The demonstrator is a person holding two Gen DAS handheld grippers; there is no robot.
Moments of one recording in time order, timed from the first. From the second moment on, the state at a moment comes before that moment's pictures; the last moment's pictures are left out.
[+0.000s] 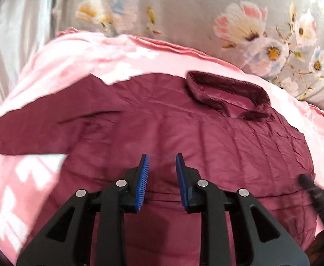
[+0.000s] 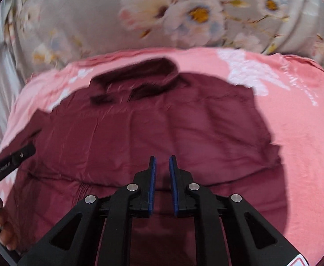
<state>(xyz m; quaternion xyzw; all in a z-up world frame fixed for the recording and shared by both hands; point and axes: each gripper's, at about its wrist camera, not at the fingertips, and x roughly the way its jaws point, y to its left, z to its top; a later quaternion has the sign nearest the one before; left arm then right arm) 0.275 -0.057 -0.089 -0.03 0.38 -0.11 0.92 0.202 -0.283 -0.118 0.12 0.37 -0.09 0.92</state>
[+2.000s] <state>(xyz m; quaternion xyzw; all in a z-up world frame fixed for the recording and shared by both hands) 0.312 0.332 -0.041 -0.33 0.30 0.08 0.89 0.259 -0.148 -0.138 -0.01 0.41 -0.05 0.91</state>
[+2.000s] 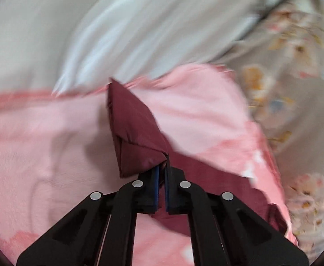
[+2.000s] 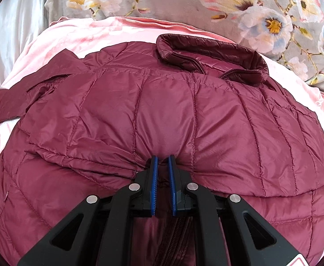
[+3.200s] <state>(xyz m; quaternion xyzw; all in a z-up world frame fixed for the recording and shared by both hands) 0.276 -0.049 -0.050 -0.26 0.39 -0.28 0.84 0.144 -0.300 -0.093 0.25 0.31 -0.09 0.91</state>
